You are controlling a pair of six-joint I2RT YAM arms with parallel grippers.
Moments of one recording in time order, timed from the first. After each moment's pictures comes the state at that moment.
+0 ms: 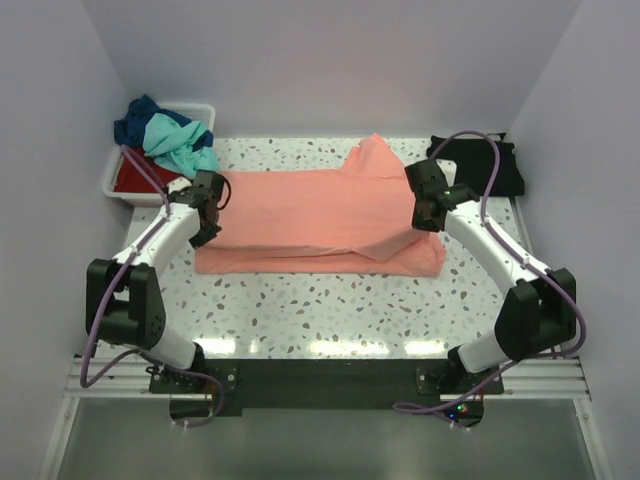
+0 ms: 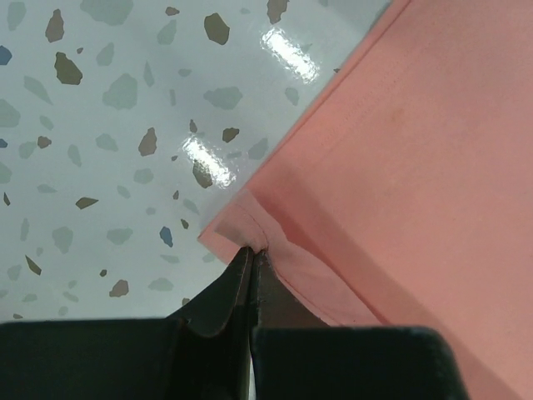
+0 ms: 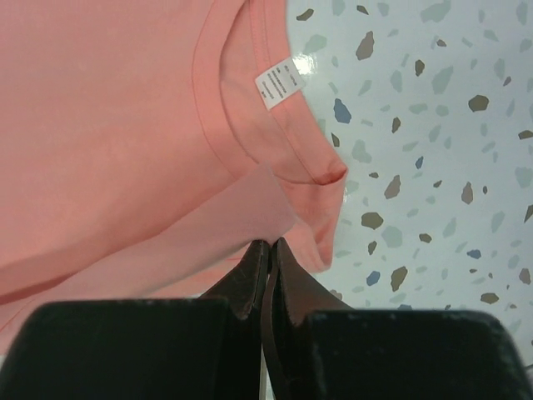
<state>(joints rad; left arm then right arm) -0.15 1.53 1.11 -0.81 -0.54 -0.80 0.35 1.48 1.24 -0.81 0.48 0.48</state>
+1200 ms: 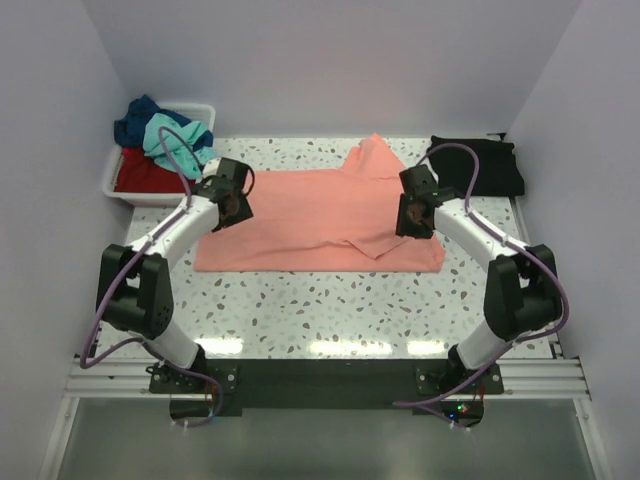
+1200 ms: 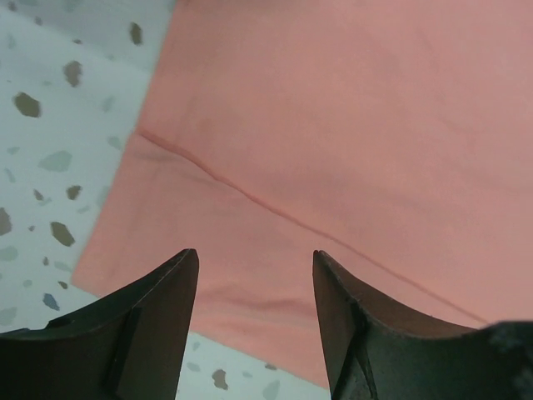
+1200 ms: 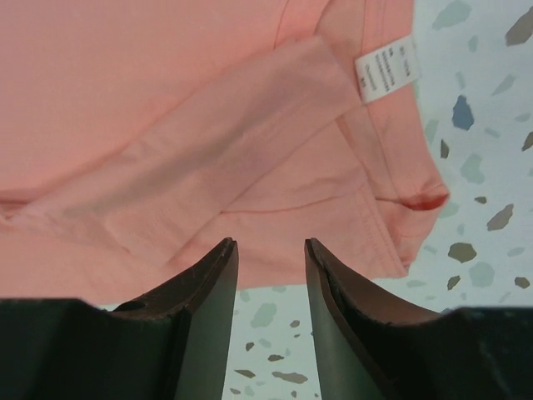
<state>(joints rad) -0.23 1.63 1.21 -0.61 -0.44 -0.65 0.31 1.62 1.21 -0.67 0.25 0.43</state>
